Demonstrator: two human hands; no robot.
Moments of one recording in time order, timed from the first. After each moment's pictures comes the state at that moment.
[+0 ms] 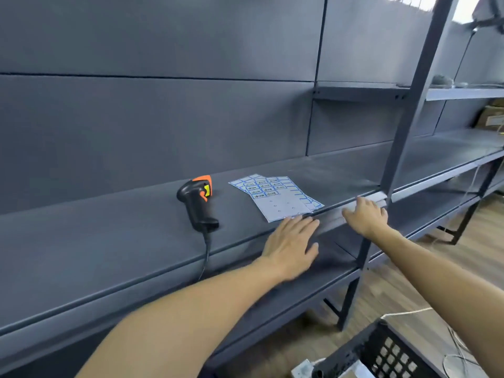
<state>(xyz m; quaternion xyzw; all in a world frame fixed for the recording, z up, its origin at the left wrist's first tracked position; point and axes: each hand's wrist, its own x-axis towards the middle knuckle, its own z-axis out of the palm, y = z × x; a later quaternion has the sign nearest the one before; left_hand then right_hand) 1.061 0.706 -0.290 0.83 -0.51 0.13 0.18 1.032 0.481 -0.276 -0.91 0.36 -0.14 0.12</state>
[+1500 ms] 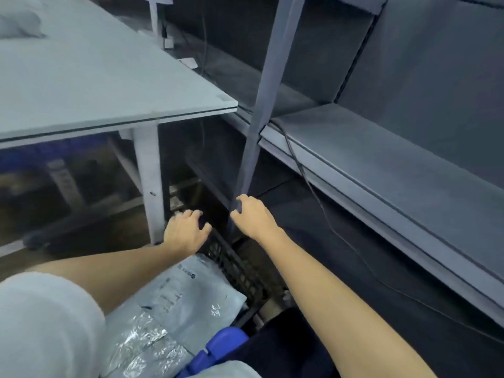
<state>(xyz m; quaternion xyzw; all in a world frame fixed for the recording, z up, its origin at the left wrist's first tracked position) 0.837 1.297 -0.463 0.87 0.44 0.08 0.18 0.965 1.203 -0.391 -0.86 -0.48 0.14 0.13</state>
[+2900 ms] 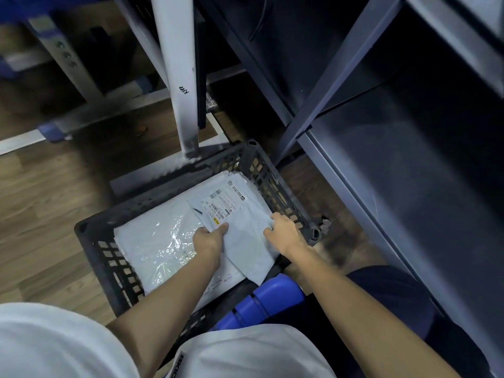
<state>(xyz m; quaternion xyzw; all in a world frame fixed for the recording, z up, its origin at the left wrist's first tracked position) 0.784 1.248 -0.669 0.22 0.73 0.15 0.64 0.932 1.181 -0.627 -0.86 -0.35 0.38 -0.03</state>
